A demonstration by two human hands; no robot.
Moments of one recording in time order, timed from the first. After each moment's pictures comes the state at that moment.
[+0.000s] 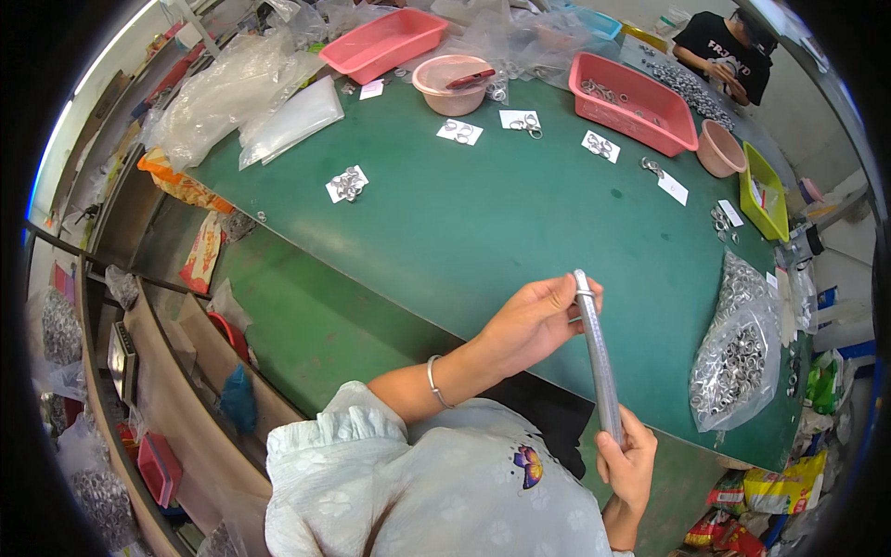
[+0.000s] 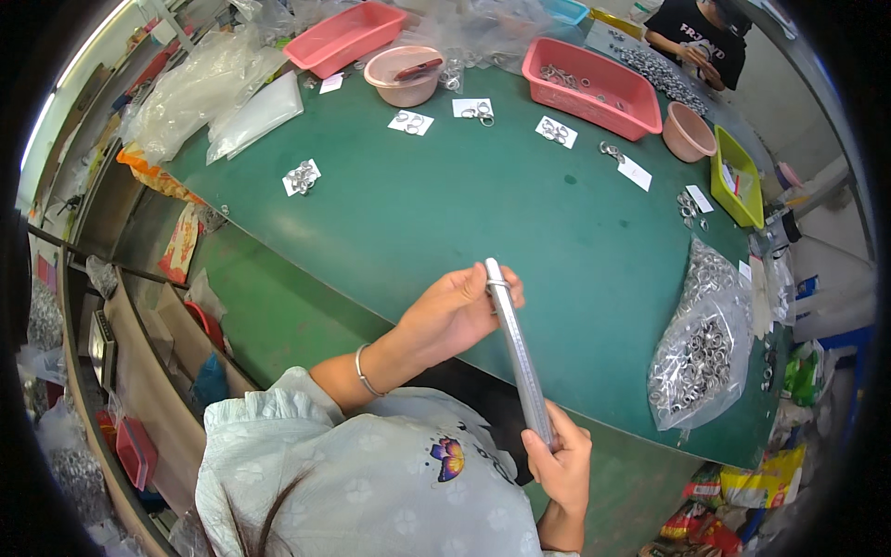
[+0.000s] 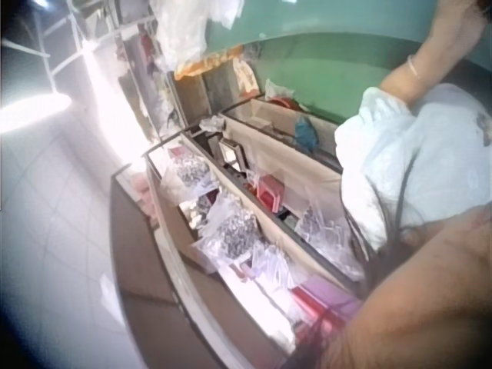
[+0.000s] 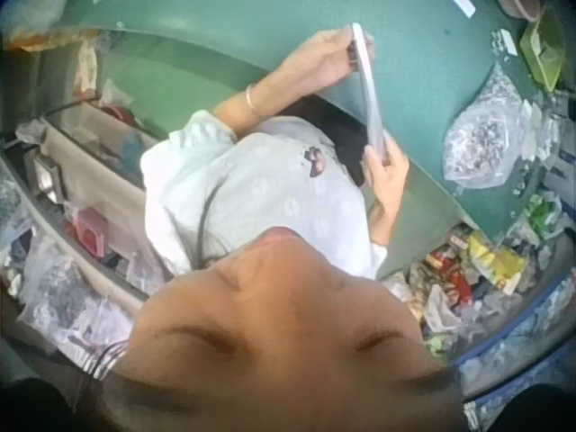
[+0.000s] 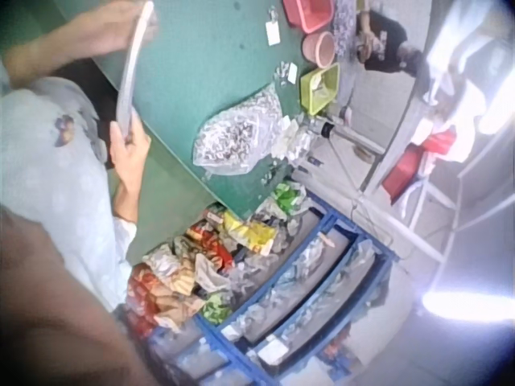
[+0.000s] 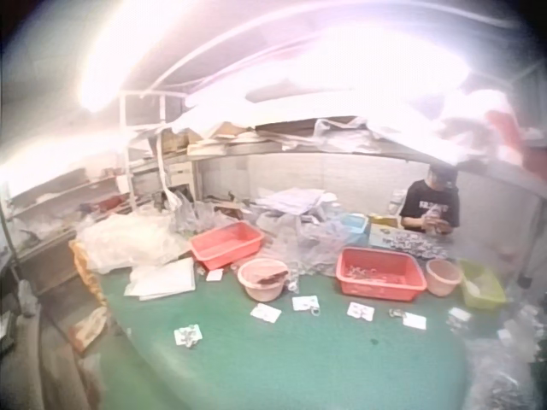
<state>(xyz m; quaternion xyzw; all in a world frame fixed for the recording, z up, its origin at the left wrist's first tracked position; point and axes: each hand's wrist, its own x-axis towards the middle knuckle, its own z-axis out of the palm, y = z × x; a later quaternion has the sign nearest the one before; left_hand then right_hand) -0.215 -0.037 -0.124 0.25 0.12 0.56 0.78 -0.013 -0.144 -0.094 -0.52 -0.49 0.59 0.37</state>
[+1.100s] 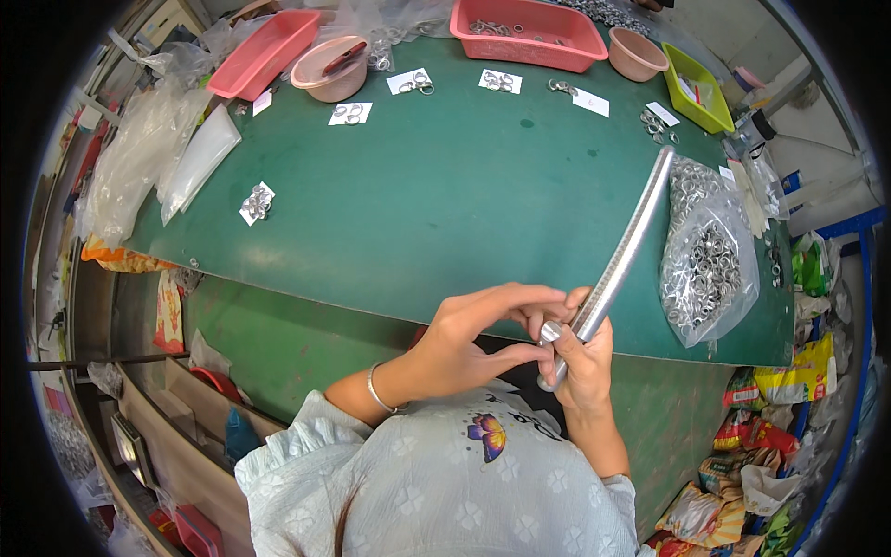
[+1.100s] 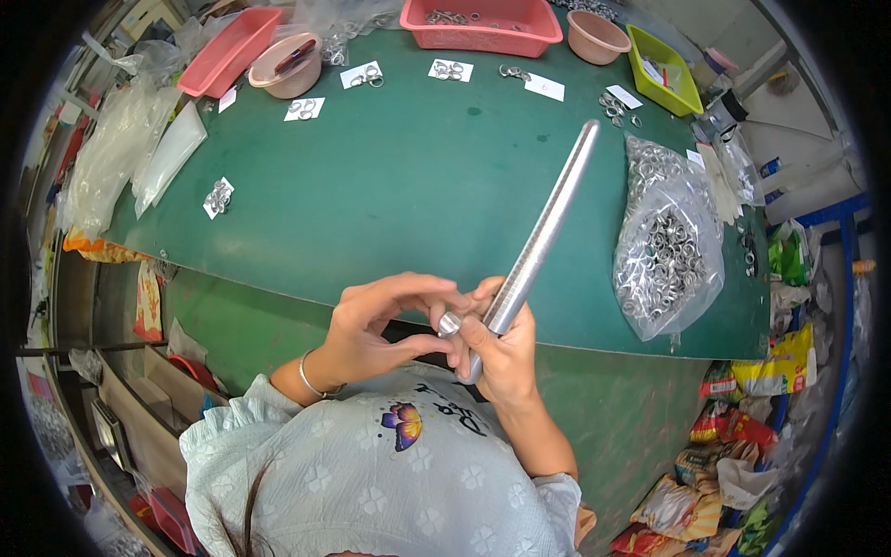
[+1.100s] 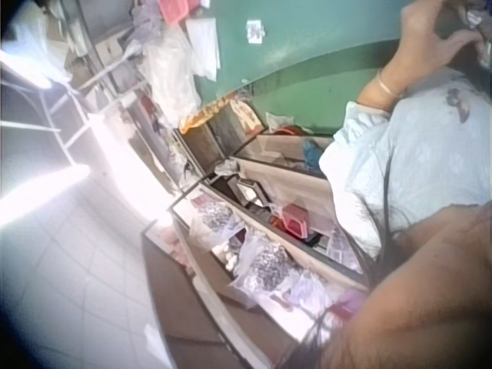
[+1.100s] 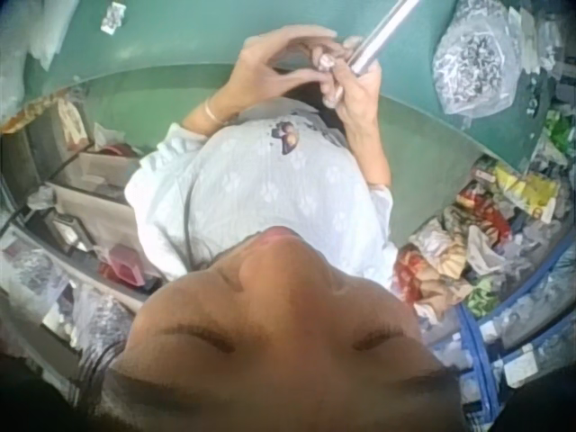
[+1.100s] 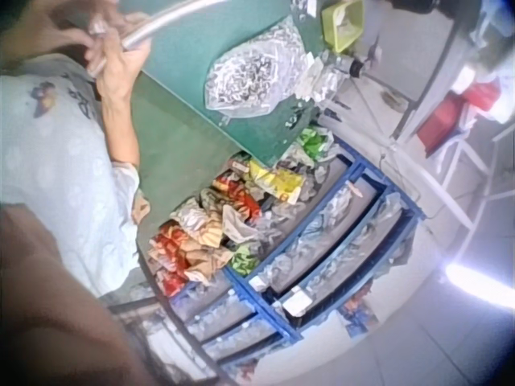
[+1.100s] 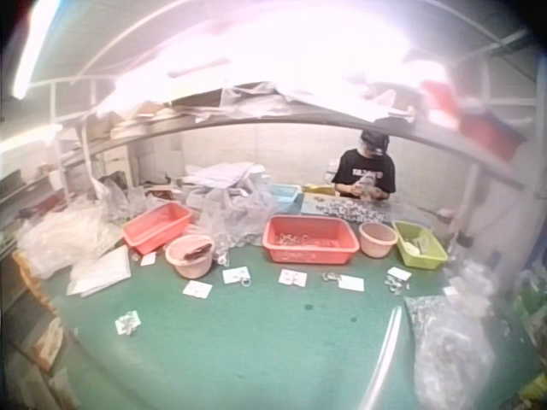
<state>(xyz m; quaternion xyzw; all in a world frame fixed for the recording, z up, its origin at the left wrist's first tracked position) -0.205 -0.067 -0.095 0.66 0.24 0.50 0.50 -0.051 -0.097 -0.120 -0.27 -0.30 0.69 0.60</state>
